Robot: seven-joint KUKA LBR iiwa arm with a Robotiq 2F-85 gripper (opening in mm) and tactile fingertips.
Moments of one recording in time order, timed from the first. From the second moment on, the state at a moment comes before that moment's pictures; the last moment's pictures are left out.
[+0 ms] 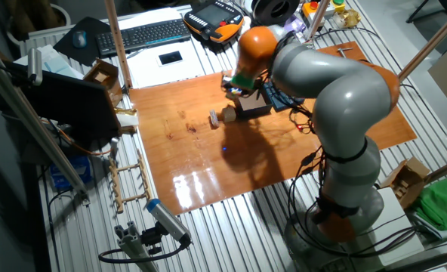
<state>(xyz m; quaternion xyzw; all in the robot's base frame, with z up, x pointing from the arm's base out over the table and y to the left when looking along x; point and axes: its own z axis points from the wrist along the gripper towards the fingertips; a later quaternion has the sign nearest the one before) 0.621 0.138 0.147 0.29 0.95 0.04 0.11</state>
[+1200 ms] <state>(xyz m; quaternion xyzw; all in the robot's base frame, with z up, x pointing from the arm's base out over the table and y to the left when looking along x) 0.630 0.164 0.126 0.30 0.95 0.00 0.06</state>
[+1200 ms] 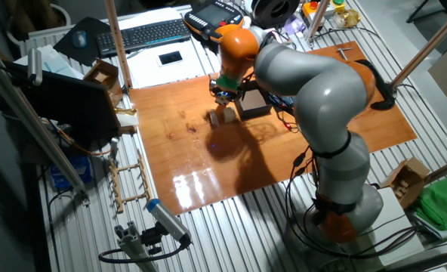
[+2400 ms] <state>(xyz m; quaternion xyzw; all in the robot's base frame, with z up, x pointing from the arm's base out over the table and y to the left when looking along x) 0.659 0.183 0.086 0.30 0.95 0.01 0.08</state>
